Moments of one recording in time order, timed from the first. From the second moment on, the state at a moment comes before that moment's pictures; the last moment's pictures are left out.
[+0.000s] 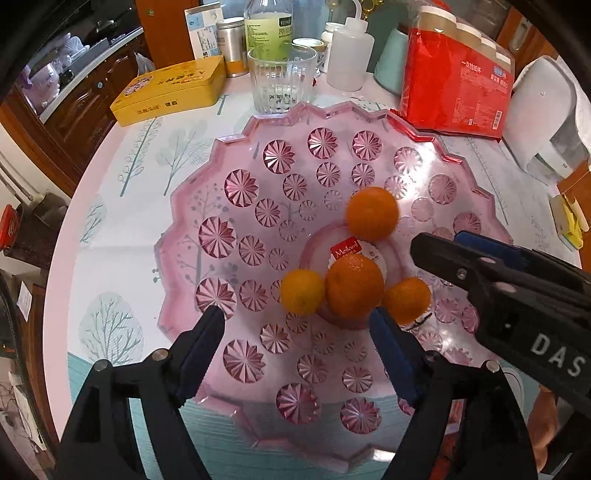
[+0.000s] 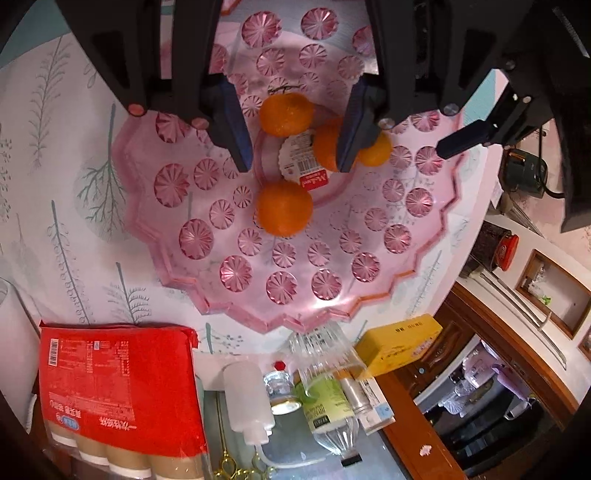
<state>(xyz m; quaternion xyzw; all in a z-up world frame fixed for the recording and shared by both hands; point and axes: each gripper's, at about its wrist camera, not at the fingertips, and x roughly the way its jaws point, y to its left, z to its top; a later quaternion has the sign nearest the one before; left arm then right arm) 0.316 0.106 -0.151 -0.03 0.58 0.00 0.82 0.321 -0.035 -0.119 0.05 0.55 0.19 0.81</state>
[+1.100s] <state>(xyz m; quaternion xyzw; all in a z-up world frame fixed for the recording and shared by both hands) 0.221 0.125 -0.035 -0.05 0.49 0.01 0.87 0.227 -0.058 -0.020 0.06 0.48 0.18 0.86</state>
